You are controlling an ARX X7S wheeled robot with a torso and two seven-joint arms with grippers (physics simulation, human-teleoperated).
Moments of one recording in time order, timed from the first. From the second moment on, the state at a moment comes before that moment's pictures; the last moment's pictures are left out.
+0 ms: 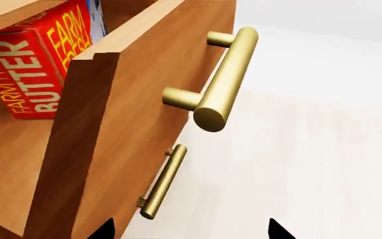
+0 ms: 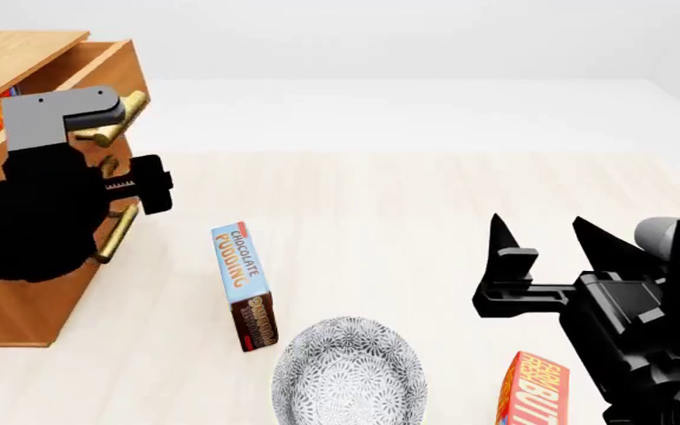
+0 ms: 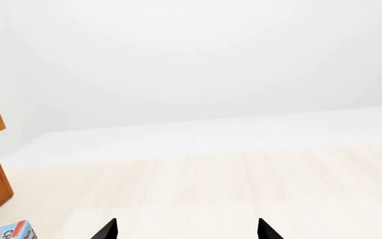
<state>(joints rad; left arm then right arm) -1.05 -0.60 0.28 -0.07 -1.40 -1.10 -1.12 0.92 1.23 -1.17 -0.76 1.34 -0.11 0.97</state>
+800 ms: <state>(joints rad) -0.85 -0.81 0.06 0.09 -1.41 -0.88 -1.33 0.91 1.24 -1.16 -0.77 1.33 -0.11 0.97</state>
